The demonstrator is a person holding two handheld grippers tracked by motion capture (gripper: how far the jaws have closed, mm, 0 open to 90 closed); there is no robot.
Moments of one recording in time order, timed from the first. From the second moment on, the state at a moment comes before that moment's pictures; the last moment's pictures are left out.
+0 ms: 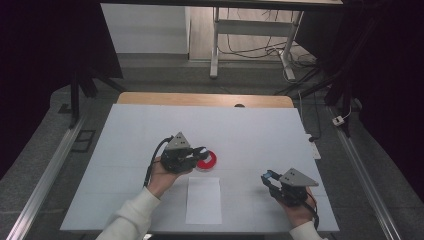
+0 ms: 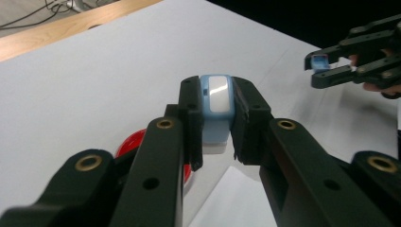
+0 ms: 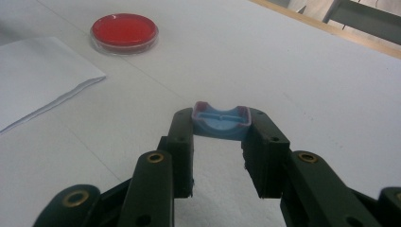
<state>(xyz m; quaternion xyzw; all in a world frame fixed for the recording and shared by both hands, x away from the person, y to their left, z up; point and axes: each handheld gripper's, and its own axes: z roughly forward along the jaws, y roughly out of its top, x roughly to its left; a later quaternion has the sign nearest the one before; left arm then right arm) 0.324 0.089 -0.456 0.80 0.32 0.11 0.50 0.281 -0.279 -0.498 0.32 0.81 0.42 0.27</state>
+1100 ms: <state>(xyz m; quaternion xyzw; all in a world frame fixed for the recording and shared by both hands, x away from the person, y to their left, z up) 0.369 0.079 -0.478 0.83 0.33 0.12 0.44 0.283 -0.277 -0.500 0.32 0.81 0.42 0.26</state>
